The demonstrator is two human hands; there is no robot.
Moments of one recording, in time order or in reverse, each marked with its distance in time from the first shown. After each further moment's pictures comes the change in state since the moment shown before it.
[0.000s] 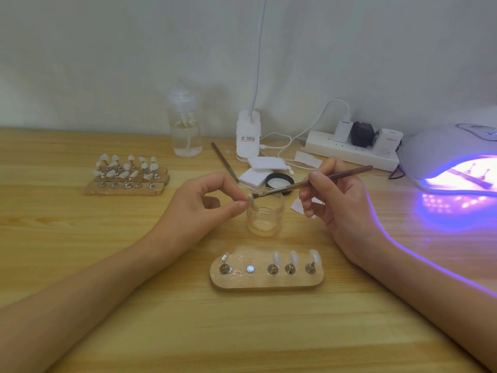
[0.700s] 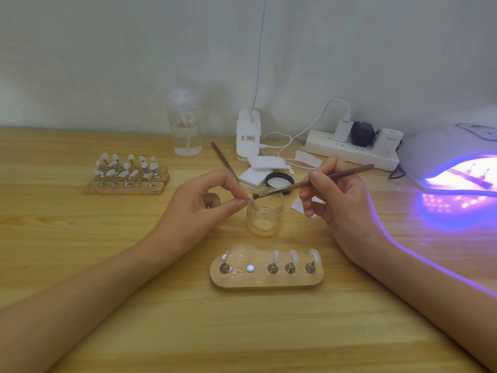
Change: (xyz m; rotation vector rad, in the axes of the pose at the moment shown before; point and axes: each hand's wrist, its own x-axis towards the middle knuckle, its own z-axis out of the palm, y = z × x) left_hand 0.002 -0.004 0.001 0.071 0.009 0.120; right_hand -0.001 0.000 0.002 -0.033 0.006 -0.013
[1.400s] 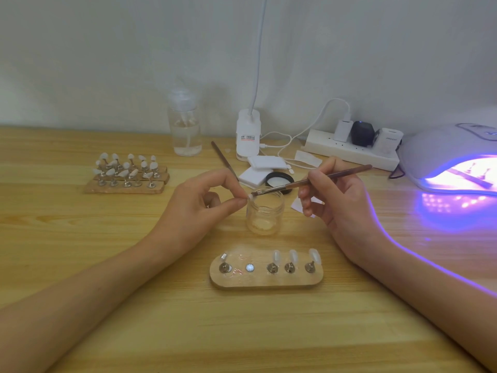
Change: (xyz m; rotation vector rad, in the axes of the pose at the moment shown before) left_hand 0.000 0.001 0.001 0.014 0.012 0.013; right_hand 0.000 0.001 0.000 0.022 -0.006 0.013
